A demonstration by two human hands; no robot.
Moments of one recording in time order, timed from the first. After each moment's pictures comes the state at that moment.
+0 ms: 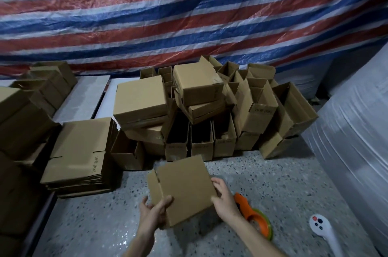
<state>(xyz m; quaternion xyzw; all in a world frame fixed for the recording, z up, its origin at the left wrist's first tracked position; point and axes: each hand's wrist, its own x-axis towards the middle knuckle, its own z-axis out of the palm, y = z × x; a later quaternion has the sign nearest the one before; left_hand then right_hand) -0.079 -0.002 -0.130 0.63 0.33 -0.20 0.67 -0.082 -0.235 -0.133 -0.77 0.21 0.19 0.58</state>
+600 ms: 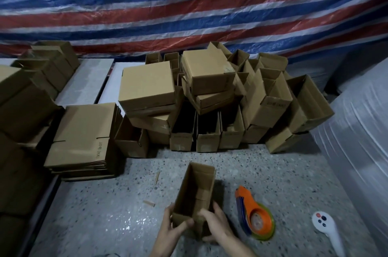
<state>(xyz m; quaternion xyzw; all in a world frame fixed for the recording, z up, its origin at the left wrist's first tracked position) -0.137 -0.020 -0.164 0.65 0.19 -0.24 0.69 -0.129 -0.181 -0.132 -0.65 0.36 0.27 0.62</state>
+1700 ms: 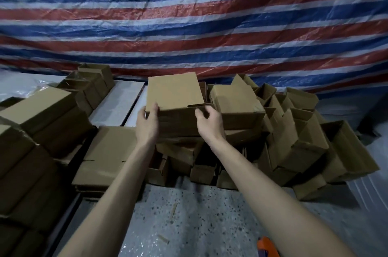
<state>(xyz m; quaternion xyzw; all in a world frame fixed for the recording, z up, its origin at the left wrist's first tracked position) 0.139 0.057 0.070 0.73 0.23 0.12 0.63 0.142 -0.110 0.077 -0.81 0.08 -0.04 0.58</state>
